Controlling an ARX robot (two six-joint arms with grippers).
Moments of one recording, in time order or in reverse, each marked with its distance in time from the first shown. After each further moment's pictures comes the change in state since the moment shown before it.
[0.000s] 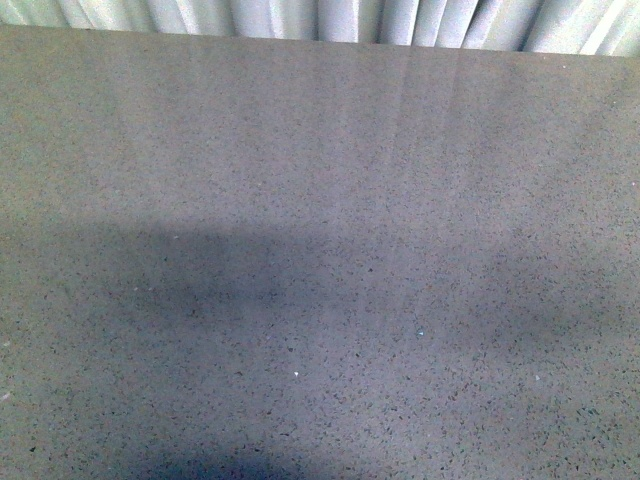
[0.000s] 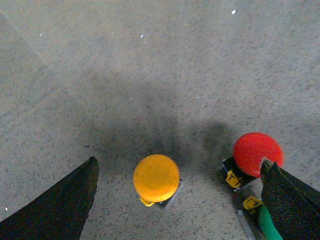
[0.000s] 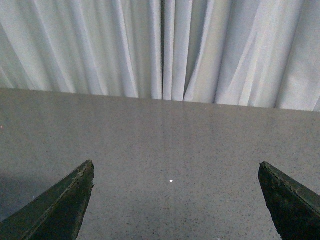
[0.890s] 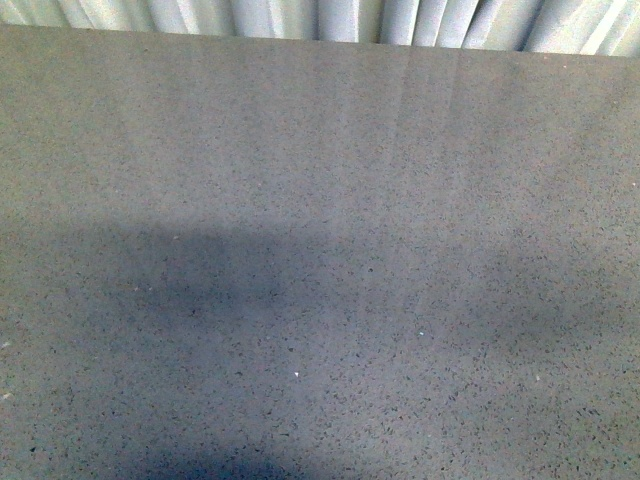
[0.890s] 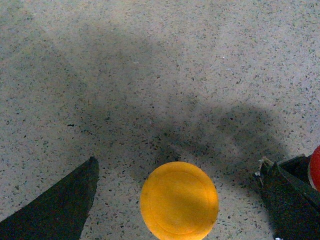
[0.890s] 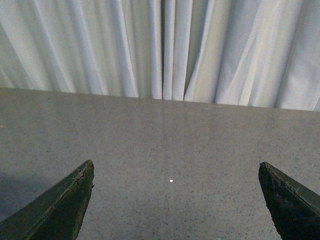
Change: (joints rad) left arm 0.049 0.460 0.126 0.179 -0.004 -0.048; right arm 0.000 0.000 0.000 0.000 0.000 0.000
